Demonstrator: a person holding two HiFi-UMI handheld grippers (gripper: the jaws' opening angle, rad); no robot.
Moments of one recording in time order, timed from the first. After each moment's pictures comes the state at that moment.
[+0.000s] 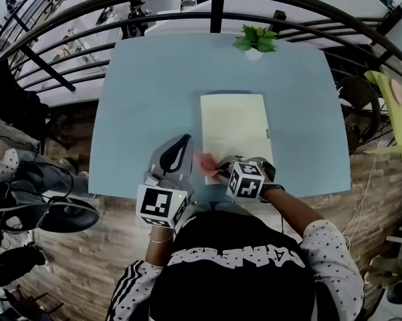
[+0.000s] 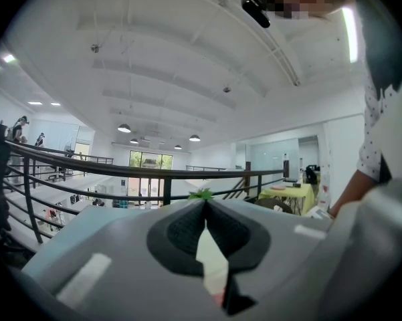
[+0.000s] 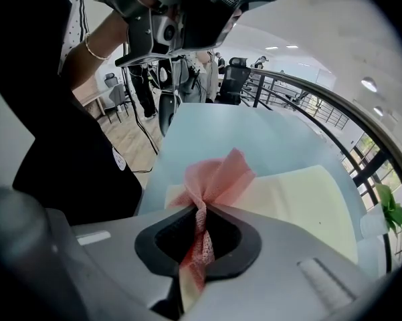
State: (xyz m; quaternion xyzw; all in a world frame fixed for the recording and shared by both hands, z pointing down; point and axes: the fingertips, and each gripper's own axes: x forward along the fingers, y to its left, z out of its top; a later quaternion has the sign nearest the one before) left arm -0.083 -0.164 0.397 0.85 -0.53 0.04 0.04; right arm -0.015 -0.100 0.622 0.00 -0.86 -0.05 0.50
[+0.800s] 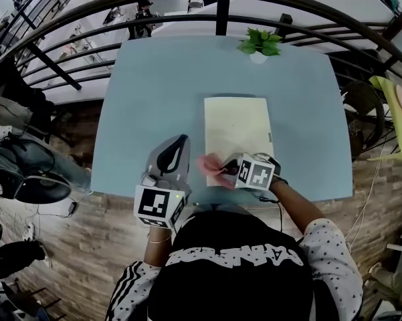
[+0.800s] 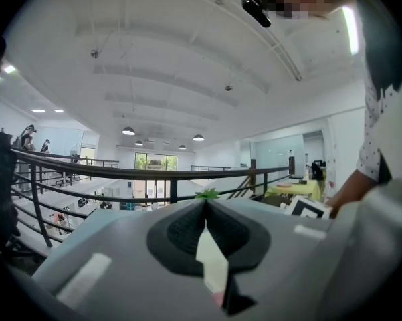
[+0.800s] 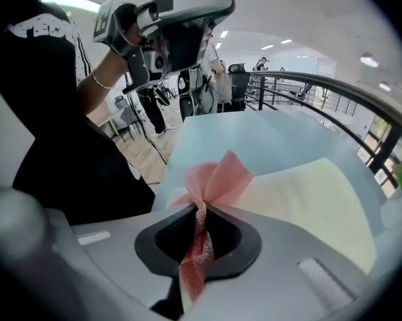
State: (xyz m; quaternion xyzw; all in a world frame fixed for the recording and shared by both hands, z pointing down) left arm -0.089 -0.164 0.392 0.83 -0.55 0.05 0.03; right arm -0.003 -0.106 0.609 -0.05 -0.89 0.03 0.46
